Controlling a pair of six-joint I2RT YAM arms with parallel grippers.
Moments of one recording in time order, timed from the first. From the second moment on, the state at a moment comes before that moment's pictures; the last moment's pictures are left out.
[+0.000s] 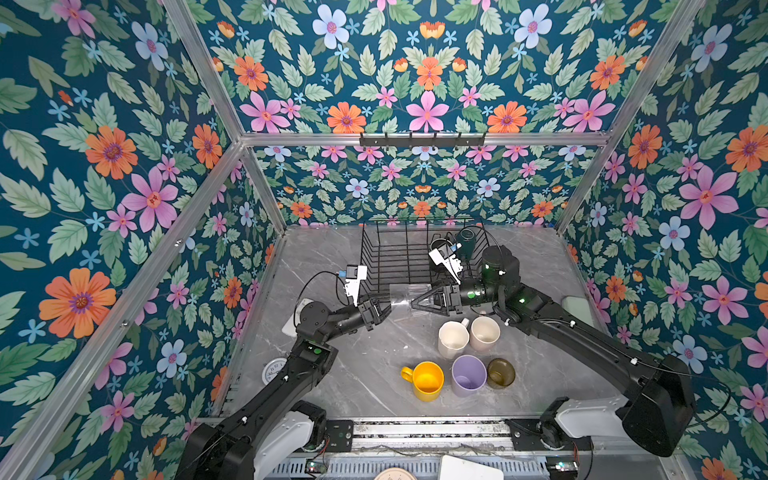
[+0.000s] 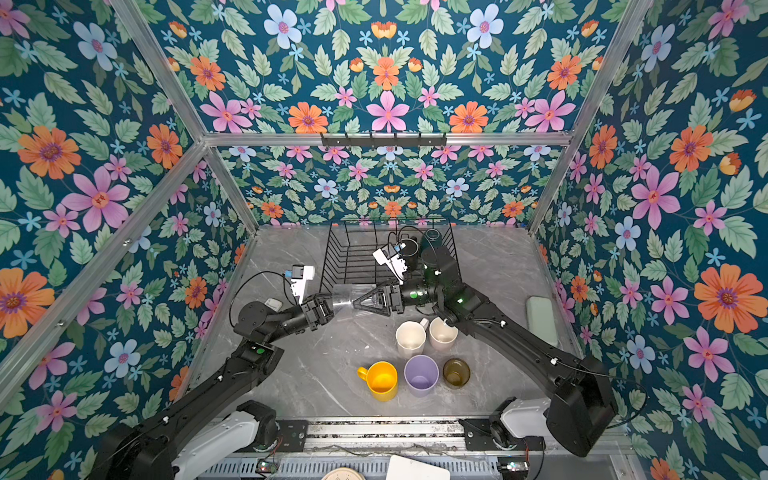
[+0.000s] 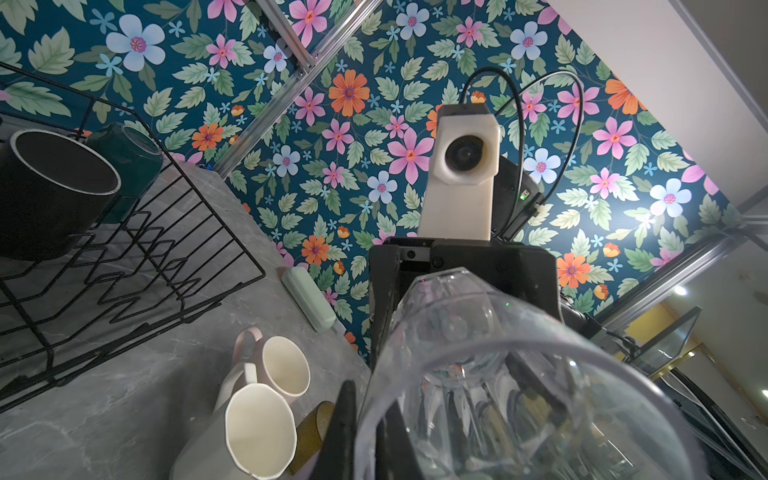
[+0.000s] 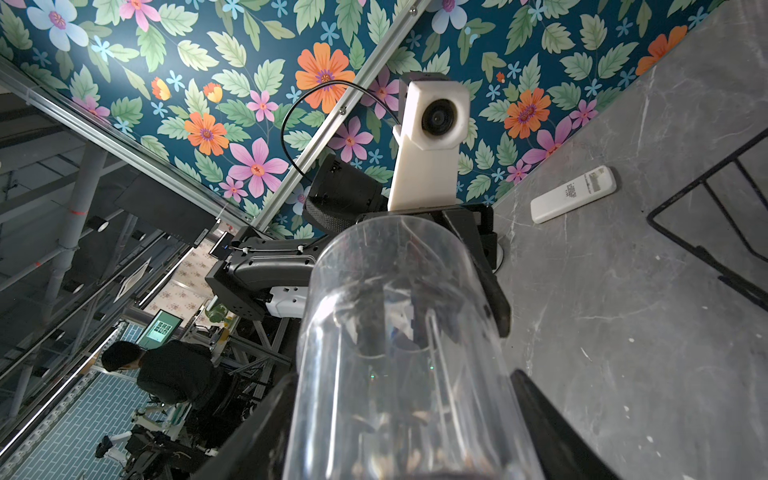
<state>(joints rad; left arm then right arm) -0.43 0.96 0.43 0.78 0.79 -1.00 0.65 1.33 1.09 0.05 -0.95 0.63</state>
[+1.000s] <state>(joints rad) -0.41 0.63 0.56 0.11 0.22 -0.66 0.35 1.16 1.25 -0.64 -0.49 0.51</state>
